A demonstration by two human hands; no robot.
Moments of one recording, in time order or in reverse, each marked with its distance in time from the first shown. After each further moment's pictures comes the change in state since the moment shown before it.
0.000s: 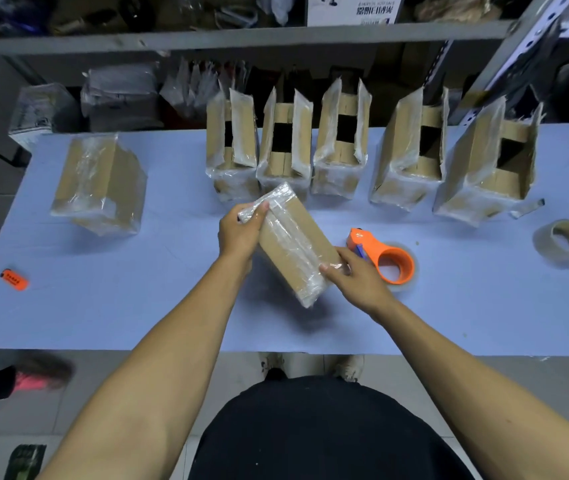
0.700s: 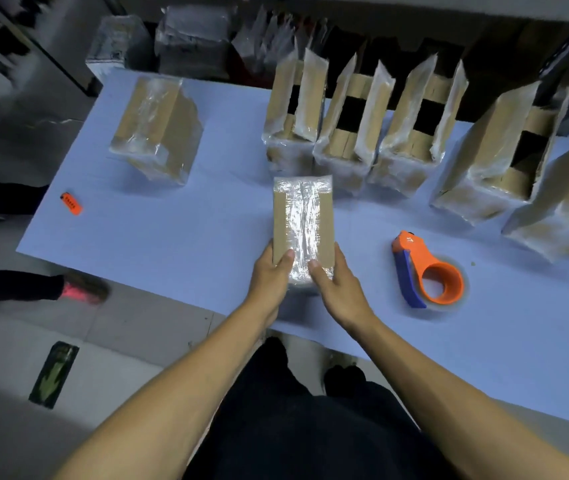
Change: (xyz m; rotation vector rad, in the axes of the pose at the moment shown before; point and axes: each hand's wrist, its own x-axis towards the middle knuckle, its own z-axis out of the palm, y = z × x) left_hand -0.080 -0.064 -0.021 -0.060 -0.022 -0.125; right_hand -0.001 -0.016 0.067 0.127 -0.208 0.007
